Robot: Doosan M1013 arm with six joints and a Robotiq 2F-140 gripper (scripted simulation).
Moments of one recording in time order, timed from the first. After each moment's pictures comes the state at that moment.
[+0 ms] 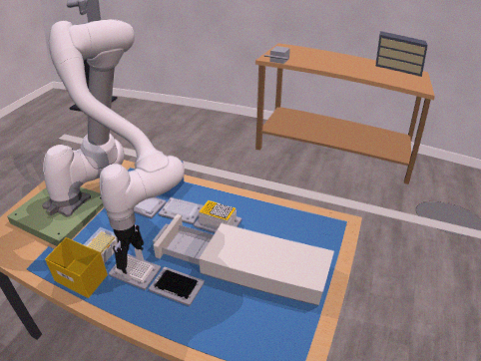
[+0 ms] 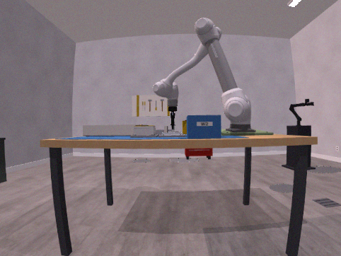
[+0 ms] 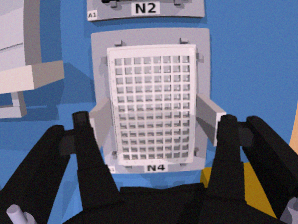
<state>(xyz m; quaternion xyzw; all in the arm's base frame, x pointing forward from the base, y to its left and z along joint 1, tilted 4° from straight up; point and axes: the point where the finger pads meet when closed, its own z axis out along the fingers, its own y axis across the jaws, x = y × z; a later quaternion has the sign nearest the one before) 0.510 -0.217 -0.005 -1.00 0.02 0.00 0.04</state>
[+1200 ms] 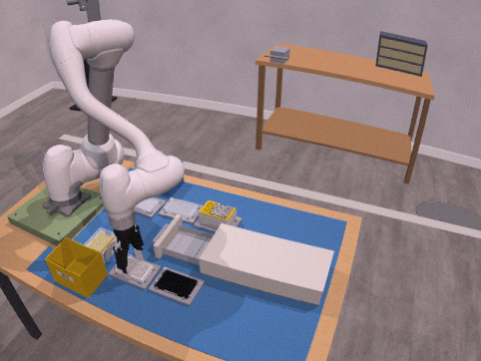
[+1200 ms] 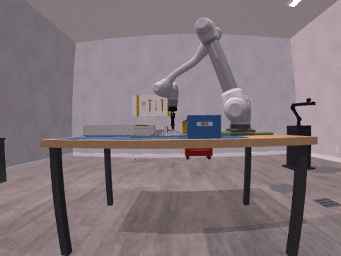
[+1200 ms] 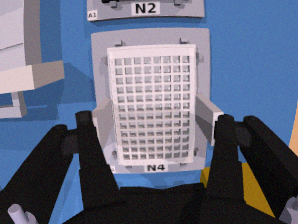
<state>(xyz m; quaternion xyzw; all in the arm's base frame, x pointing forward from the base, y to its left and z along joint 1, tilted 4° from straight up) 0.510 -0.217 -0.005 -1.00 0.02 0.00 0.04</state>
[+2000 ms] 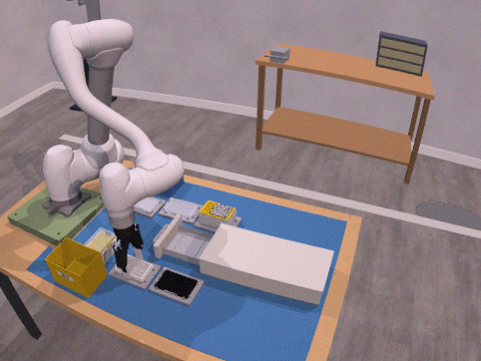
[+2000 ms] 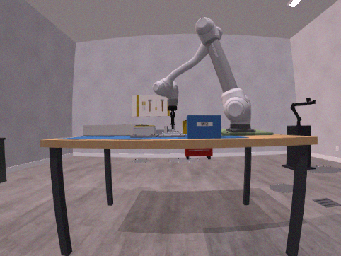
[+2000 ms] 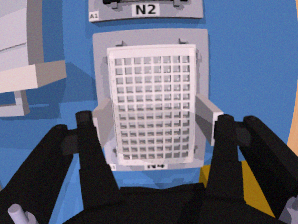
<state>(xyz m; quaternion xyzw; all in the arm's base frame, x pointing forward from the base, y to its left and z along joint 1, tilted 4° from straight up) 0.510 -0.218 0.001 -1.00 0.02 0.00 0.04</state>
